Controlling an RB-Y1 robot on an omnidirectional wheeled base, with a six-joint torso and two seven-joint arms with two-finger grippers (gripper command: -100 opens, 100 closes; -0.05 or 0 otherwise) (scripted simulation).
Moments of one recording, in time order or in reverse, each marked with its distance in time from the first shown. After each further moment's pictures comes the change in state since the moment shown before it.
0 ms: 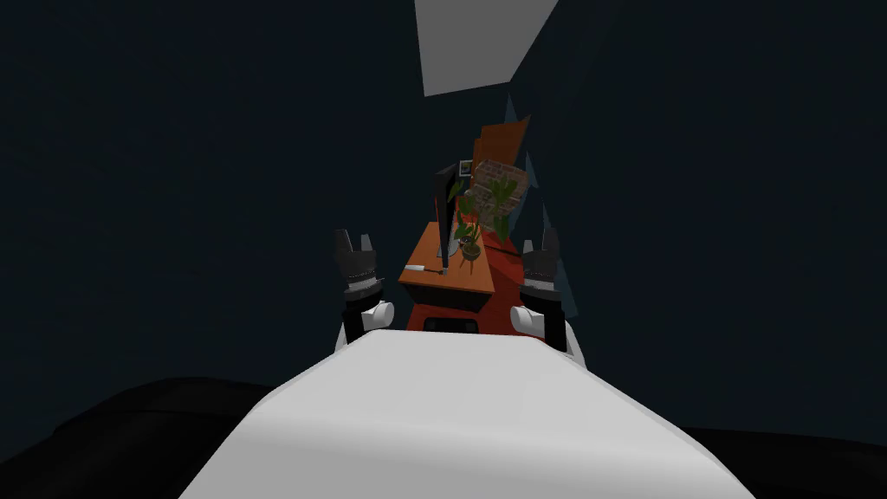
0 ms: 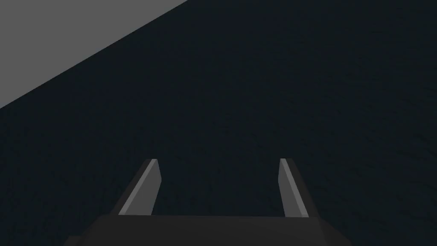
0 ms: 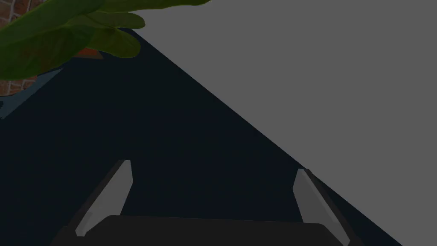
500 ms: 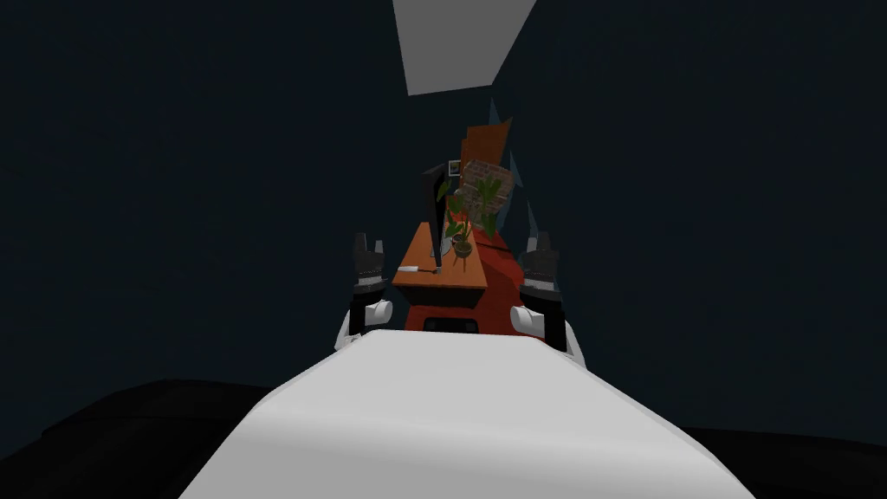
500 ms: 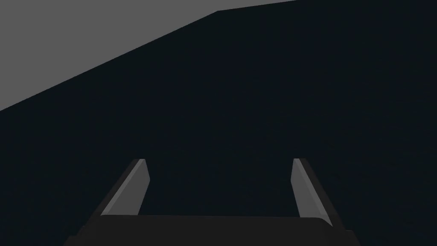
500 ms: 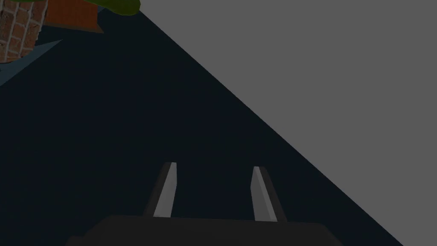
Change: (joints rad) left arm -0.058 0.110 0.026 0.128 0.029 0.080 0.027; right arm 0.000 0.000 0.000 0.000 0.000 0.000 0.000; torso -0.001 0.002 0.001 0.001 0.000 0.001
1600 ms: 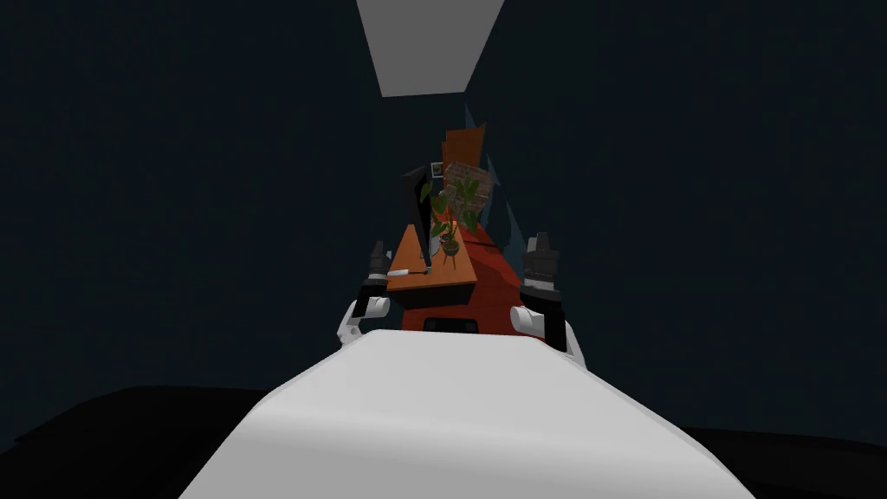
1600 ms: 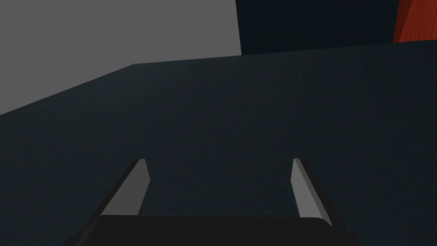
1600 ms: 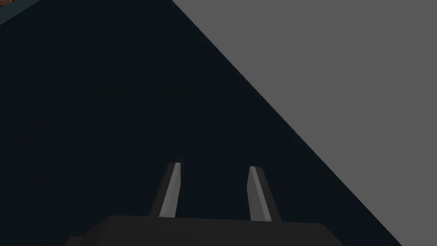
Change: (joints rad) left arm -0.099 0.135 0.031 0.219 0.066 0.215 0.039; right arm 0.000 0.000 0.000 0.000 0.000 0.000 0.000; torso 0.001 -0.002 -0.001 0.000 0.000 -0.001
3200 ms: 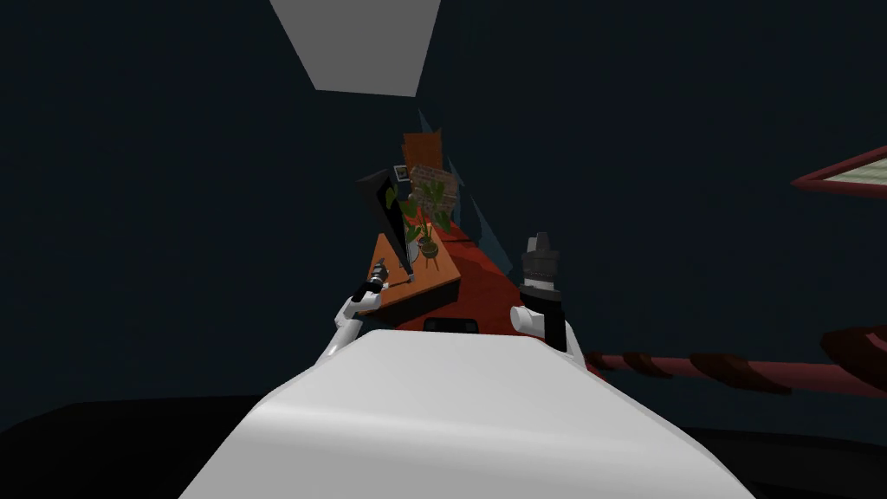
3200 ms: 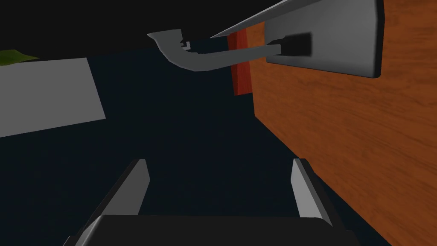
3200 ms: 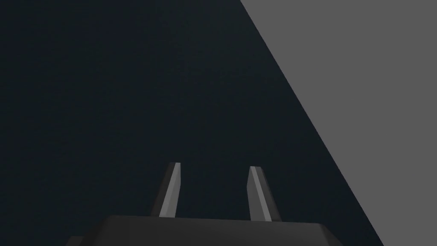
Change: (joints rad) left arm -0.173 0.185 0.052 0.459 0.162 0.323 0.063; right arm 0.000 0.000 0.000 0.000 0.000 0.000 0.000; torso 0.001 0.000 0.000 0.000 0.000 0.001
